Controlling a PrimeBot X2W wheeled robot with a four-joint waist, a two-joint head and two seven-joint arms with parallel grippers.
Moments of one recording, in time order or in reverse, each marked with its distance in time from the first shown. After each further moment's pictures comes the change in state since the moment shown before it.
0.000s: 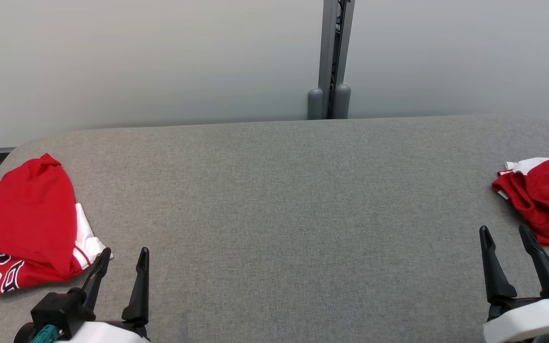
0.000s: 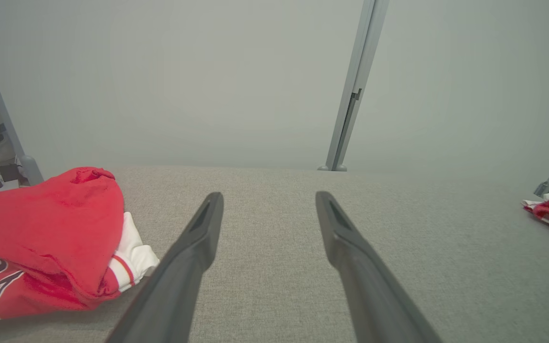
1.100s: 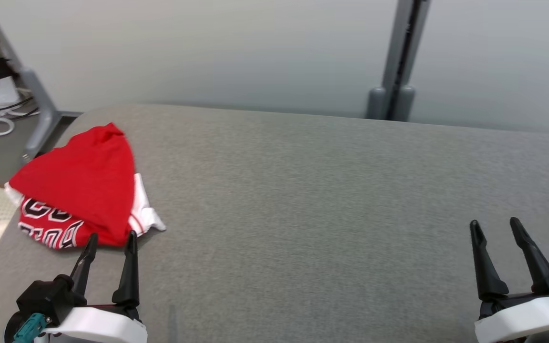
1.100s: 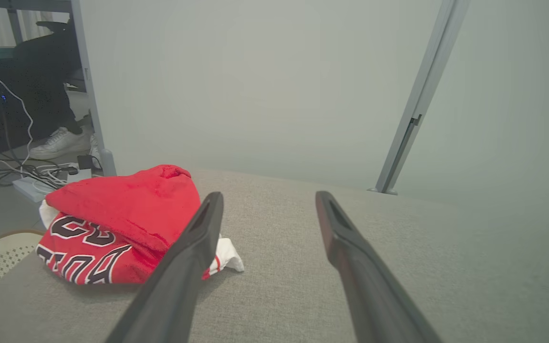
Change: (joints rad) left arm -0.054 -0.002 0.010 0.043 -0.033 0.010 -0.041; right arm 0.005 0.014 0.015 -0.055 -0.006 0.000 0.006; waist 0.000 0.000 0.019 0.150
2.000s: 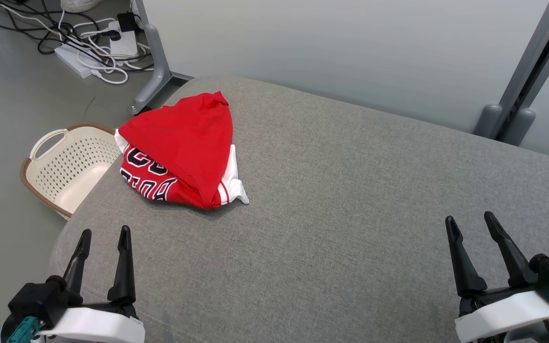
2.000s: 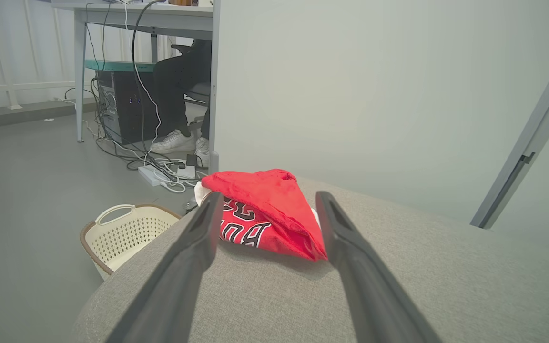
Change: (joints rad) left arm -0.003 0.000 0.013 -0.014 -0.021 0.018 -0.039; right arm -0.027 0.008 0.083 -0.005 0.016 0.000 0.007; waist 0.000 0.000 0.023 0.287
